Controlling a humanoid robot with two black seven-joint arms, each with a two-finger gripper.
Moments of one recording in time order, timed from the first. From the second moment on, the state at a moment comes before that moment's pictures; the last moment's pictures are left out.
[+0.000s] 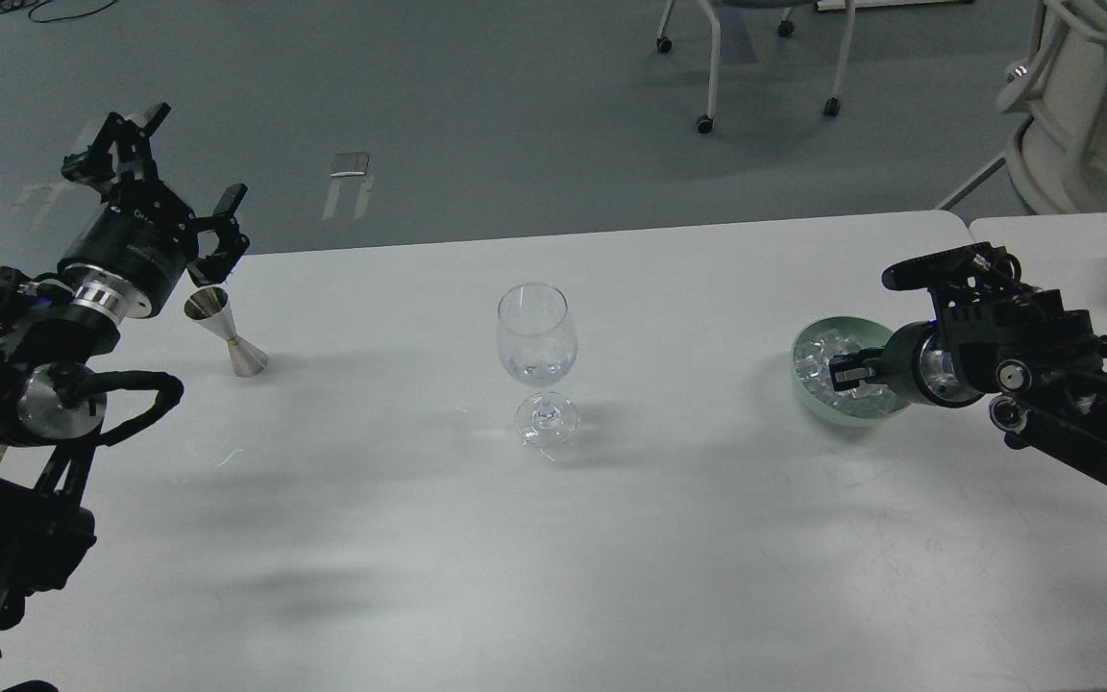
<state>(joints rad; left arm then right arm) -0.41 0.38 -1.43 -1.16 0.55 -0.21 0.03 0.82 -0.61 0.36 1.22 -1.60 0.49 -0.33</state>
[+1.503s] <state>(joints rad) -0.41 0.38 -1.43 -1.16 0.55 -0.21 0.03 0.82 -0.87 0.54 1.64 -1.55 0.49 -0.33</state>
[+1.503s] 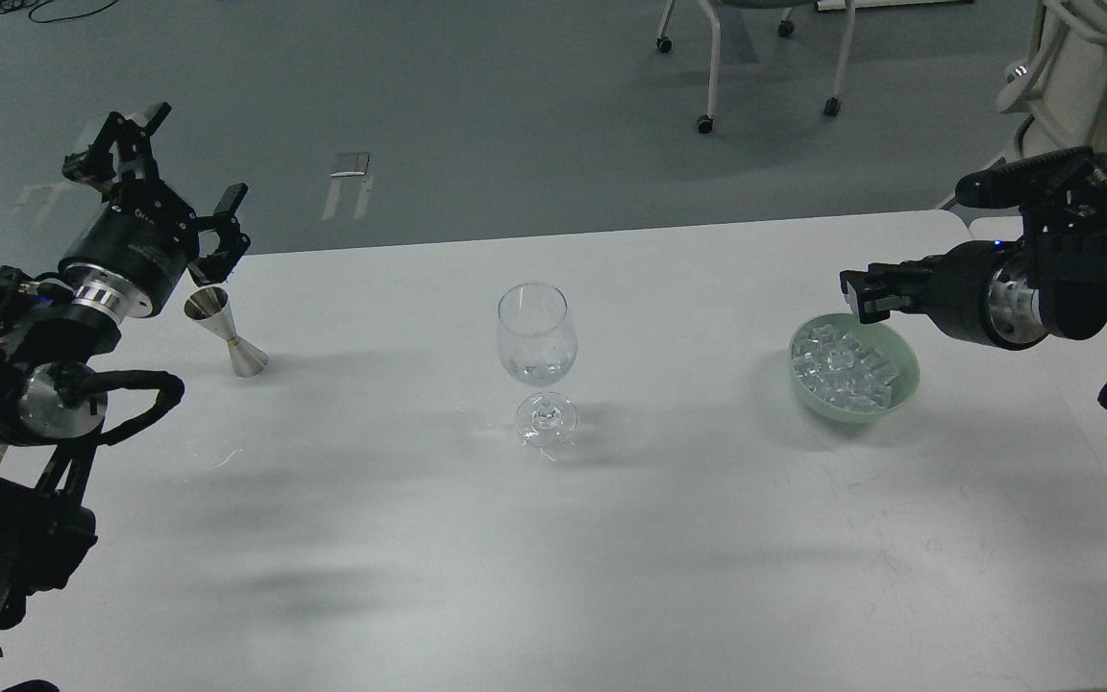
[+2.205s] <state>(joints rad) -0.41 0.37 -1.43 -1.16 0.55 -0.21 0.02 0.71 -0.86 0.53 1.58 -1.60 0.49 -0.37</state>
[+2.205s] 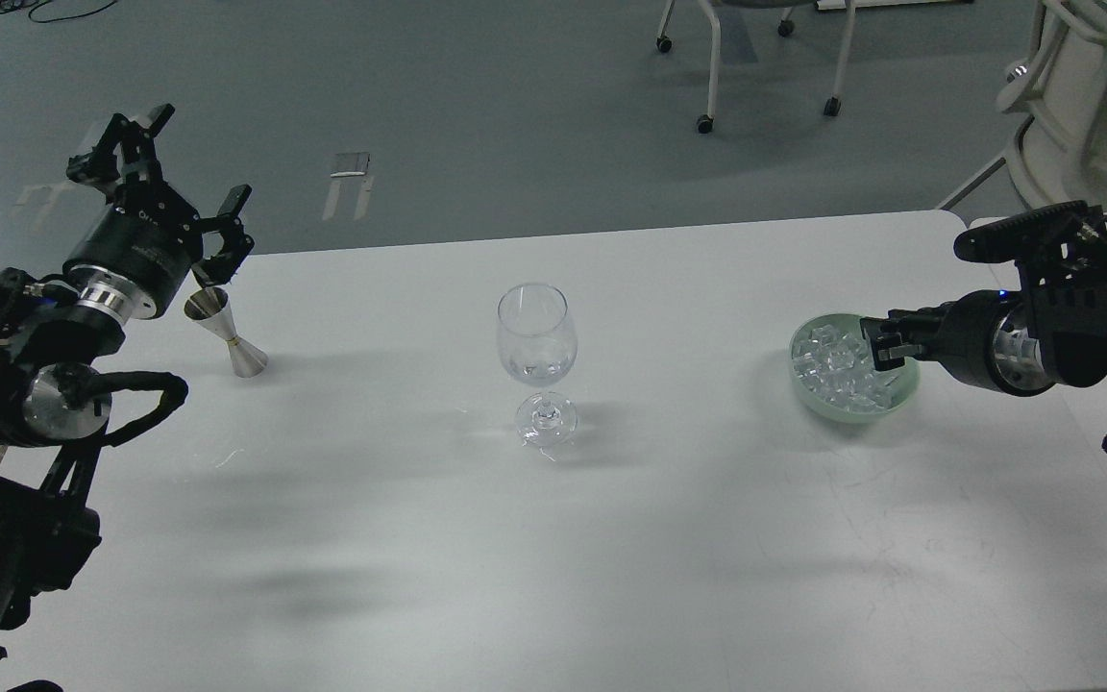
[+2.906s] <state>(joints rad) -0.41 0.37 -1.43 -1.16 0.54 -0.21 0.00 0.65 -0.75 0.53 1.46 -1.61 0.49 -0.38</state>
